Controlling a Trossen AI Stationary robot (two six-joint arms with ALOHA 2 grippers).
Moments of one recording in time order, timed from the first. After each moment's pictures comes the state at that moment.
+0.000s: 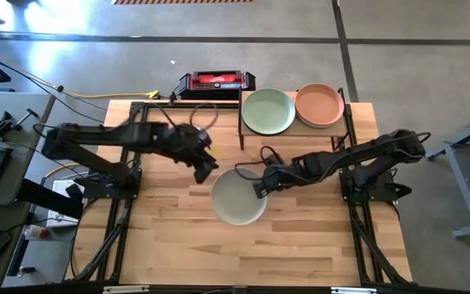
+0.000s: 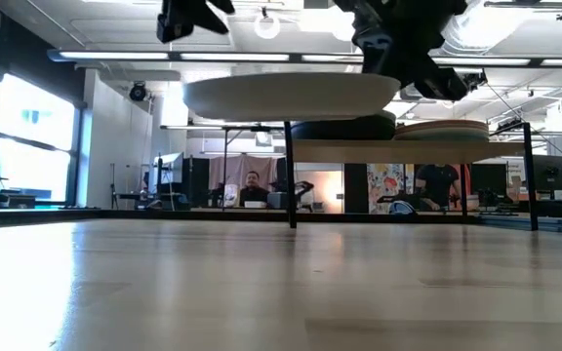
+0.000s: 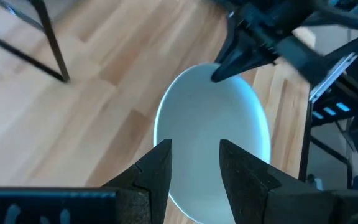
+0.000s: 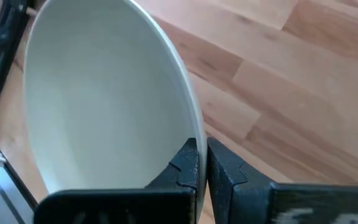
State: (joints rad) left arm -0.01 1.31 1.27 -0.72 -0.02 -0.56; right arm 0.19 1.51 1.13 -0.59 0.19 1.21
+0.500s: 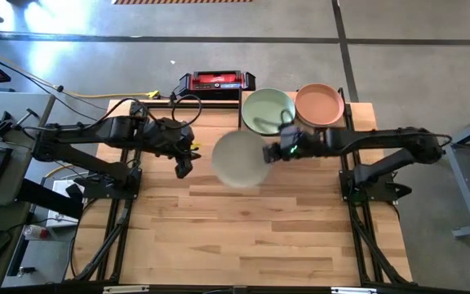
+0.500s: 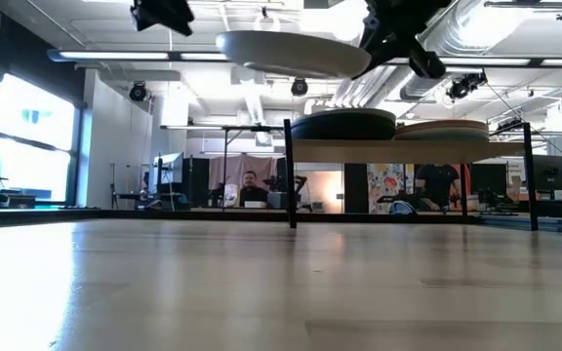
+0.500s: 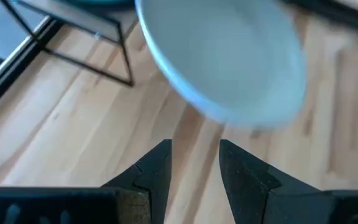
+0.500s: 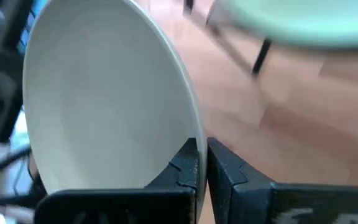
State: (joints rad) left arm 0.01 1.17 1.27 -0.91 -0.16 -0.34; right arm -0.04 1.31 1.13 -0.58 0.20 1.11
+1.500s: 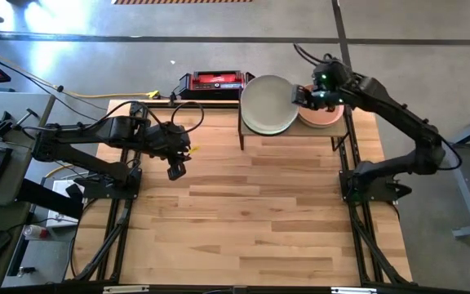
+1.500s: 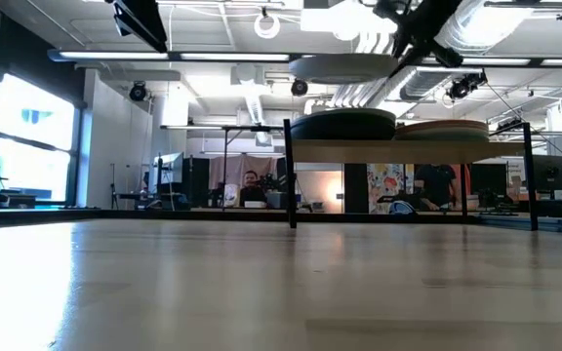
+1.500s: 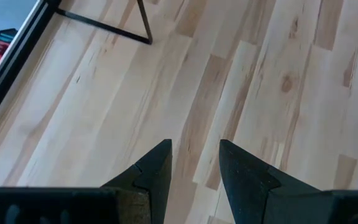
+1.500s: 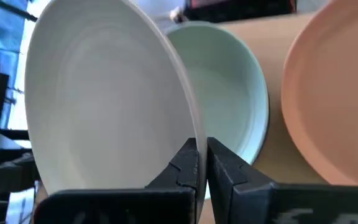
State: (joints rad) left arm 0.01 1.17 1.27 -1.09 -0.18 -0.29; right arm -0.67 1.26 1.42 -0.96 -0.07 0.88
